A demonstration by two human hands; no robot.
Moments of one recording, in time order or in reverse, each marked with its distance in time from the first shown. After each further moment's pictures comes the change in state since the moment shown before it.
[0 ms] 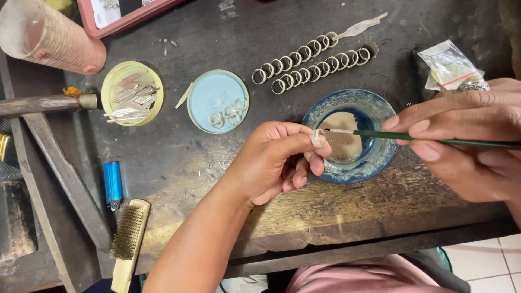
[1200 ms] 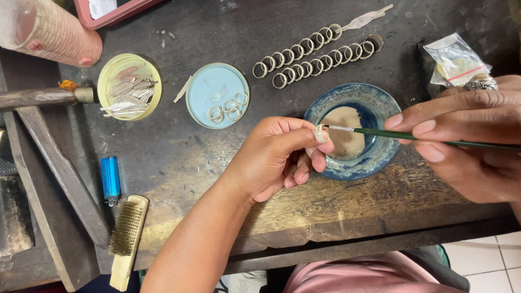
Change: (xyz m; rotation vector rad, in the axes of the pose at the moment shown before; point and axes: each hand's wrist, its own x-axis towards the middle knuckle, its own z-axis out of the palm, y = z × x) left_hand 0.001 0.000 0.000 0.018 0.015 -0.006; right_hand -0.002 0.000 -0.003 0.055 -0.098 0.016
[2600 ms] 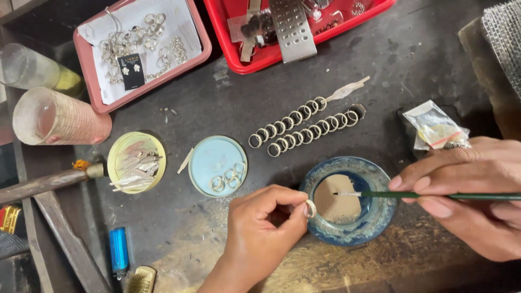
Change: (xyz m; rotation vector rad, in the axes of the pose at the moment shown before) left_hand -0.005 0.004 0.003 0.859 0.418 0.731; right_hand 0.012 0.012 -0.010 -0.022 0.176 0.195
